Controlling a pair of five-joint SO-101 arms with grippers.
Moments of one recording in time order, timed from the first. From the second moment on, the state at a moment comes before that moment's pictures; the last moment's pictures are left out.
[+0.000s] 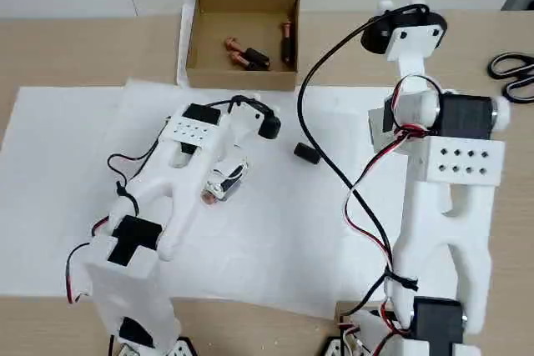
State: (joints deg) left arm 12.1 21.7 6.0 81.3 -17.8; right arm 1.1 -13.8 -10.2 95.6 12.0
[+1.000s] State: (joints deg) left arm 8.9 8.2 6.1 83.8 -54.8; right arm 1.1 -13.8 -10.2 95.6 12.0
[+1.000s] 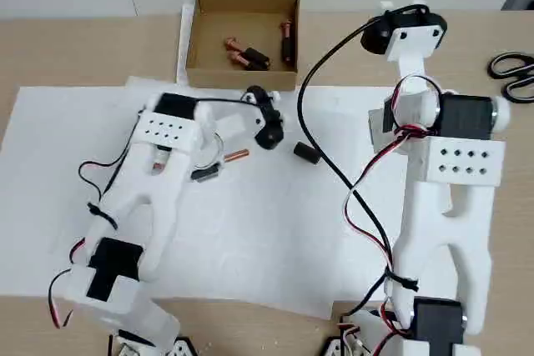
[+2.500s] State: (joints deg) left arm 8.6 21.0 -5.1 77.2 -64.0; right arm 1.1 -13.8 -10.2 95.6 12.0
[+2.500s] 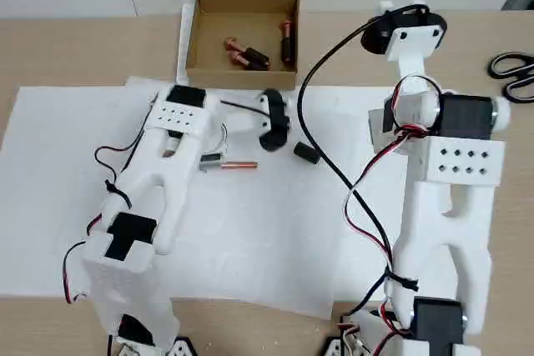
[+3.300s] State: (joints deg) left arm -0.4 21.0 -50.2 99.4 -21.6; right arm 1.1 -13.8 -10.2 95.6 12.0
